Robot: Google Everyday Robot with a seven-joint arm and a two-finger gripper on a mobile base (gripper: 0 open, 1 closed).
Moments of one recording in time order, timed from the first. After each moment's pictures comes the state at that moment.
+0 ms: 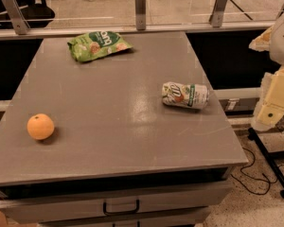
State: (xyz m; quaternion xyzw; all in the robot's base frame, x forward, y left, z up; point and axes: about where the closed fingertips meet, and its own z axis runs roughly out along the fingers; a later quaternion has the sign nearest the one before) arm 0.438 -0.217 0.976 -0.60 0.78 -0.03 0.16
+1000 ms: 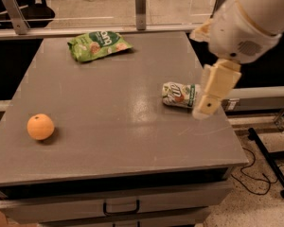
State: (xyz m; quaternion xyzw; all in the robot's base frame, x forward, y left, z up) arm 0.466 -0.112 0.980 -0.67 0.70 0.02 0.24
